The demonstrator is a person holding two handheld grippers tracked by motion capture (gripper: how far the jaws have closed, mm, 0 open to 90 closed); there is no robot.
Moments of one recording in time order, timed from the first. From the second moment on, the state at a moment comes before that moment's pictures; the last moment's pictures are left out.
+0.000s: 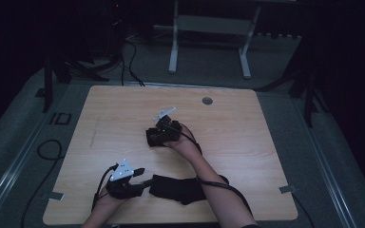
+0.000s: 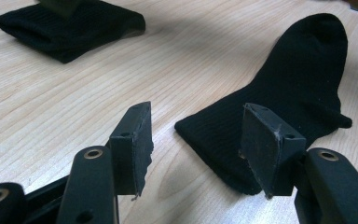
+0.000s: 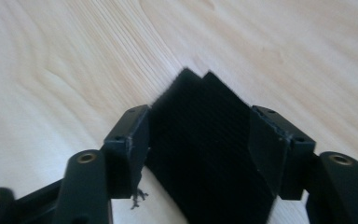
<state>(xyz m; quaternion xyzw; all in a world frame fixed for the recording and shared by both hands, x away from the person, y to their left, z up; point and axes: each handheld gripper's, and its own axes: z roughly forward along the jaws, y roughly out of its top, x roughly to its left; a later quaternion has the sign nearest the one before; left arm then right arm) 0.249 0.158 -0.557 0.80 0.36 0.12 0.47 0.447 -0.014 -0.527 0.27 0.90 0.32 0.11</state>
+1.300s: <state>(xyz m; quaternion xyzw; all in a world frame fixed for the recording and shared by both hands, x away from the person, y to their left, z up) 0.252 0.150 -0.552 0.79 0.36 0.13 0.47 0.377 -0.106 -0.529 0.30 0.90 0.29 0.14</state>
